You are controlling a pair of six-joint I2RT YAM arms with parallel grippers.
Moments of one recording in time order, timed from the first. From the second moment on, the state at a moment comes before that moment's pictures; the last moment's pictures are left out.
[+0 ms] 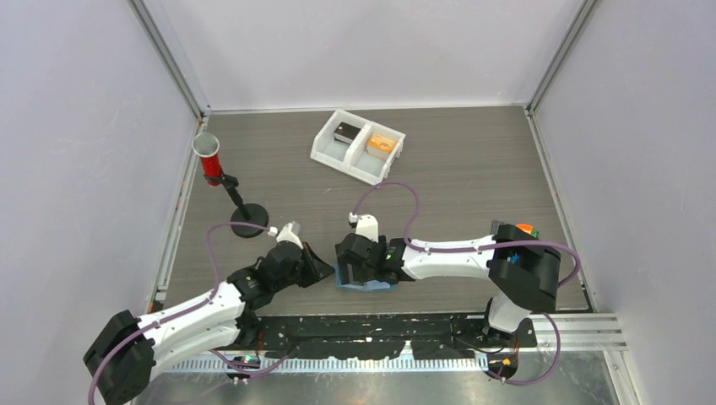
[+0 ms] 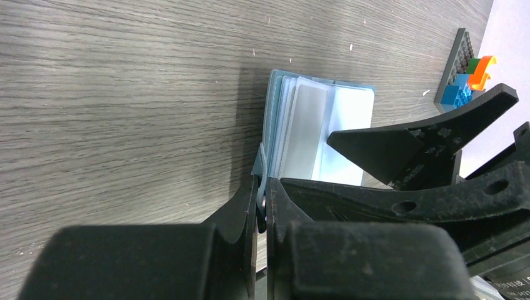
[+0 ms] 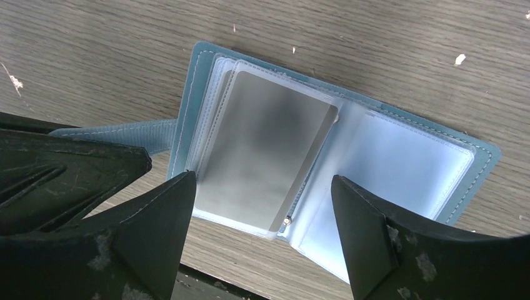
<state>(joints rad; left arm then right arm) -0.81 0.81 0.22 -0.06 -0.05 -1.11 1.20 1.64 0.94 -0.33 0.32 0.88</state>
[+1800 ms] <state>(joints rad) -0.82 0.78 0.21 -0.07 -0.07 -1.13 1.19 1.66 0.93 -0.26 0.29 0.84</state>
